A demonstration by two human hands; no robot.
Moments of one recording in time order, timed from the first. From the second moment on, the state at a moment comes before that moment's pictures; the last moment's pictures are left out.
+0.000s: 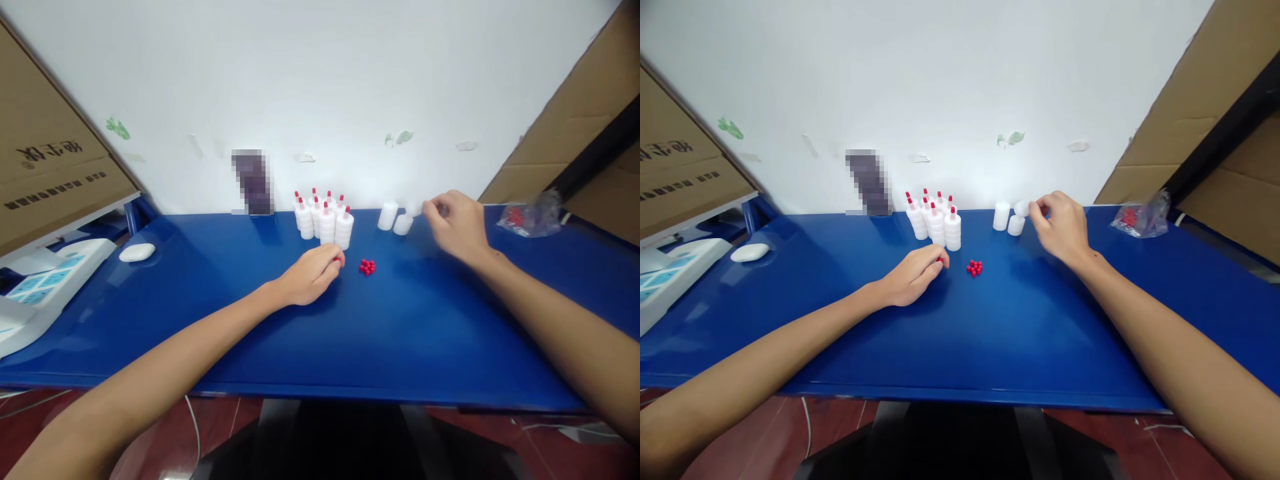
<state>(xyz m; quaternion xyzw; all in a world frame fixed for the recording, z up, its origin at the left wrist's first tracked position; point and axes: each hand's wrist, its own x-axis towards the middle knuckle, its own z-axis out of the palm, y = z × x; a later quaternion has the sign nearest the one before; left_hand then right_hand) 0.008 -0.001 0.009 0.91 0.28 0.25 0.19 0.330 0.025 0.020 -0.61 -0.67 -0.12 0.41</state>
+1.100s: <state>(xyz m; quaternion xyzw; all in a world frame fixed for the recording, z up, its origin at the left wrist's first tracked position) 0.003 -0.001 0.006 0.94 0.23 0.20 0.17 0.252 -0.029 0.020 -0.43 -0.80 0.00 0.41</state>
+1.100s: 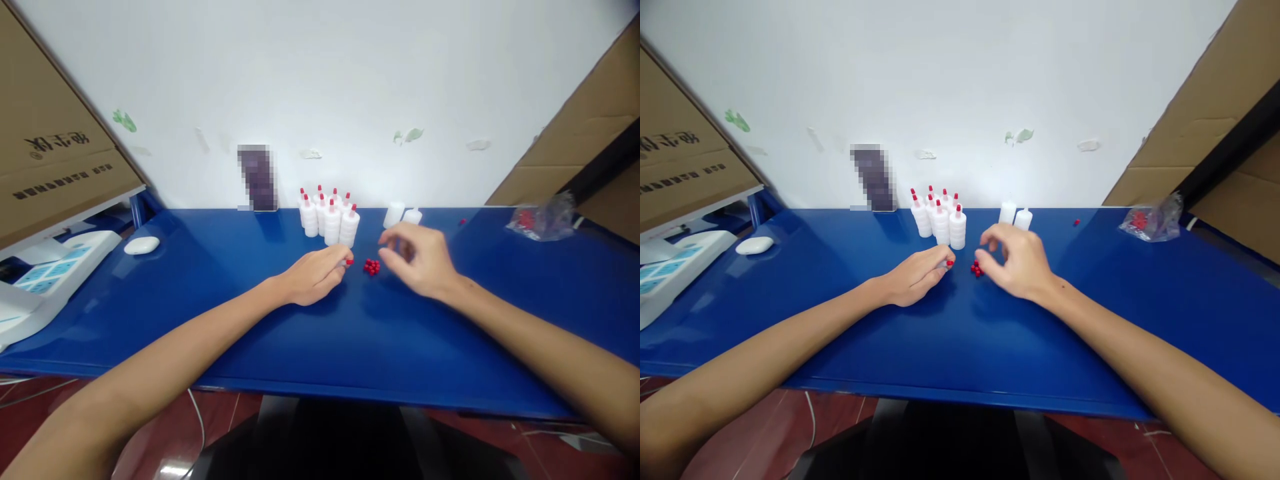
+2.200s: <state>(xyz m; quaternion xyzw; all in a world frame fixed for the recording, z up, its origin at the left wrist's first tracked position) 0.005 0.004 0.005 0.94 0.21 0.24 0.14 0.279 0.002 0.009 -0.54 -0.83 0.00 0.11</state>
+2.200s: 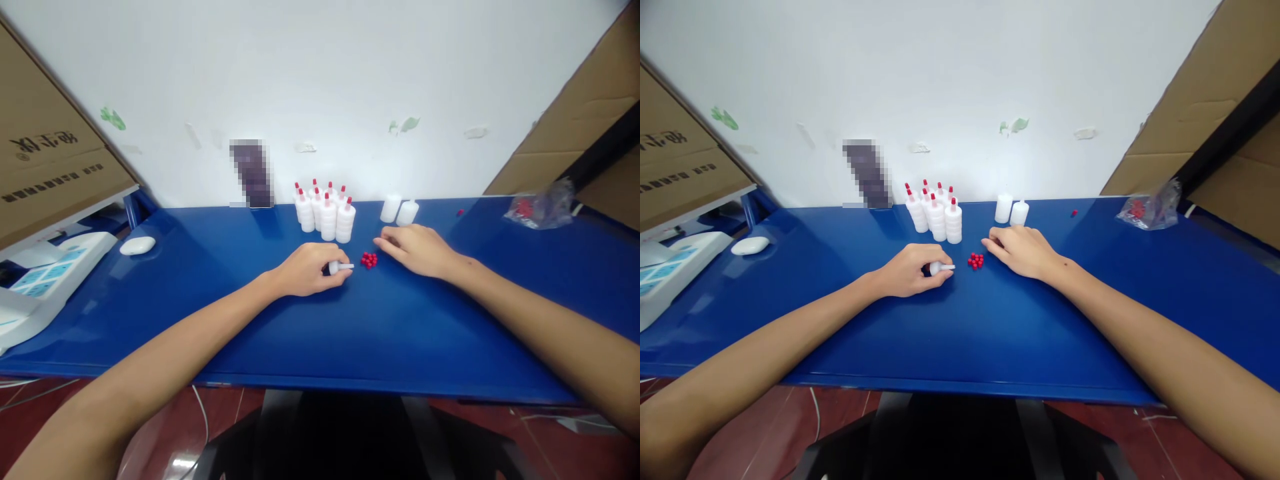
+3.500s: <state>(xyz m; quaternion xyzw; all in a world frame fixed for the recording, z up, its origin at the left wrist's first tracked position) 0.001 0.007 0.007 0.94 0.23 0.19 0.14 0.274 -0.010 0.024 -0.48 -0.83 0.03 0.28</state>
